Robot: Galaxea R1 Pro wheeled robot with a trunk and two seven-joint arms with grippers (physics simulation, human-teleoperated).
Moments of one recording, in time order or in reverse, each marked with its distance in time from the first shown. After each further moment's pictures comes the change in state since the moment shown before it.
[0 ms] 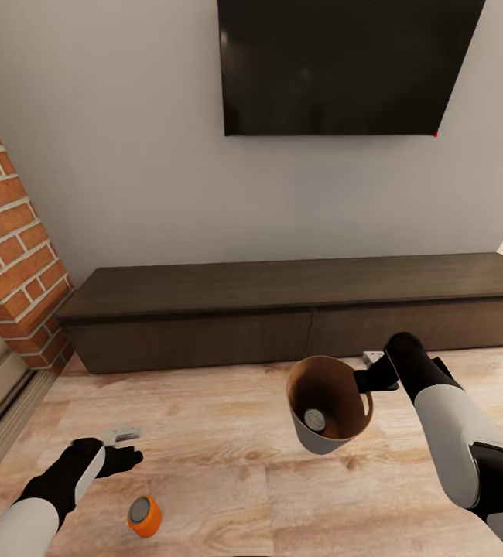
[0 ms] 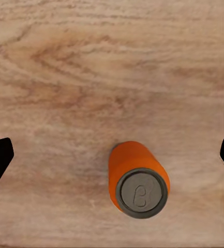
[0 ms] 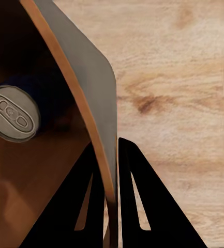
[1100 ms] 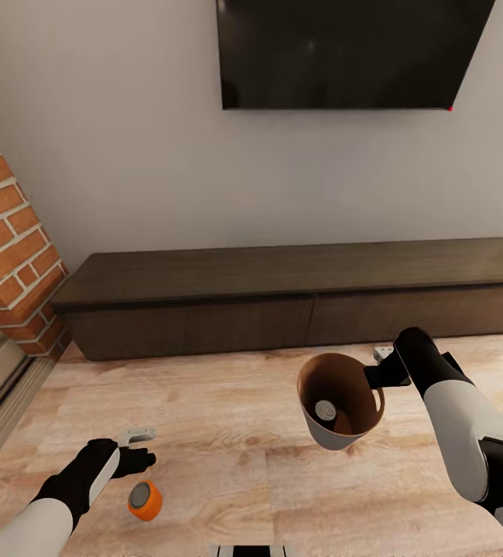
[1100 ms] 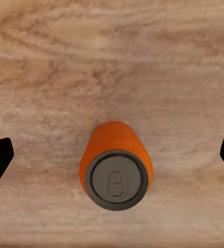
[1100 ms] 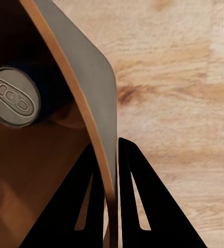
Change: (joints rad) left arm 0.002 -0.045 -0.045 0.001 -0.005 -0.006 0.010; right arm -0.021 -0.037 -0.001 0.001 0.032 0.002 0.004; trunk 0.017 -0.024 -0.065
